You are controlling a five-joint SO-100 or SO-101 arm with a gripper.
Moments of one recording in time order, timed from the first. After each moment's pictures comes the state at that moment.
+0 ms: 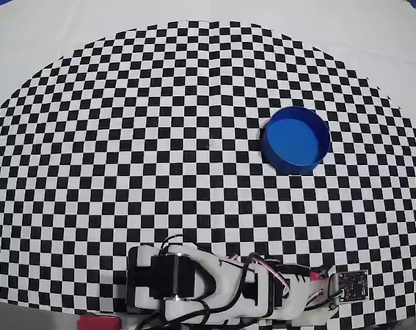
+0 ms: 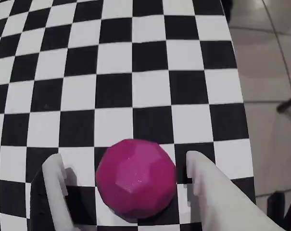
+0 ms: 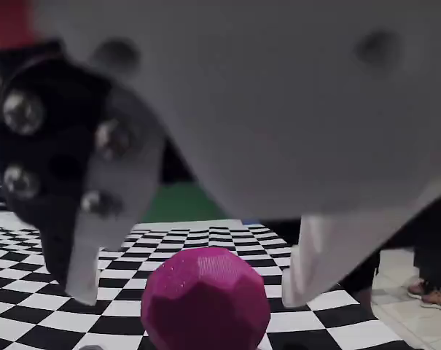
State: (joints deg) arm 94.1 128.2 177.5 -5.4 -93.7
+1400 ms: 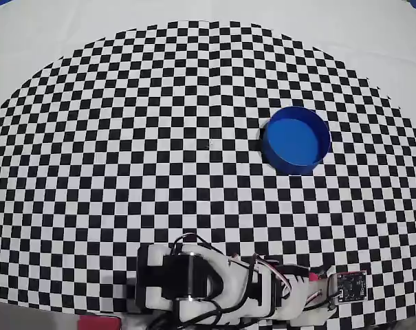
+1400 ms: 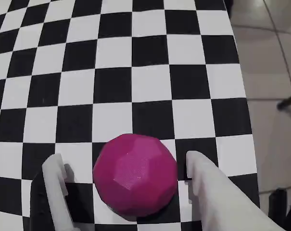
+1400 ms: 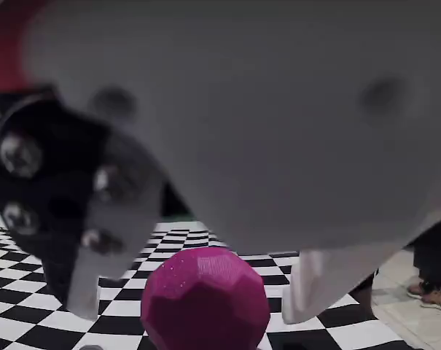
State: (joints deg) arm 94.1 123.0 177.4 -10.1 -93.7
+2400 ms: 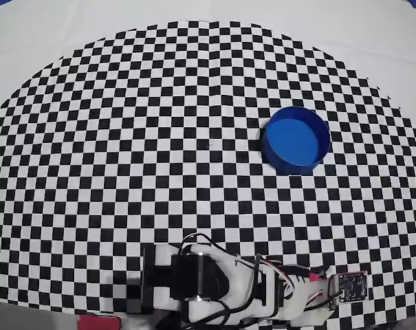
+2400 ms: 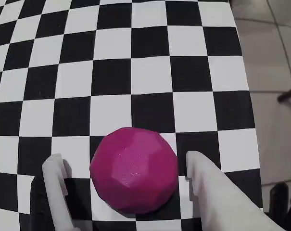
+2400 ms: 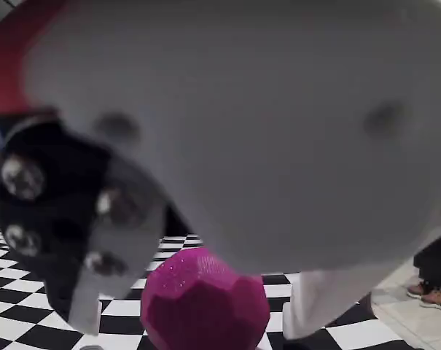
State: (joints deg) arm 94.1 119.7 175.6 -10.3 -93.7
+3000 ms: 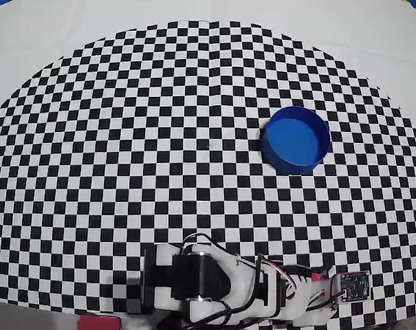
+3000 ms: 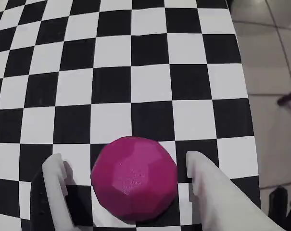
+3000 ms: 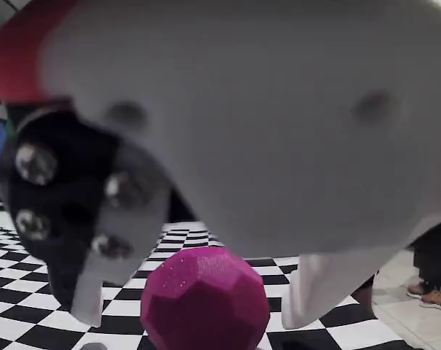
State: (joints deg) arm 94.1 119.3 174.7 -10.3 -93.7
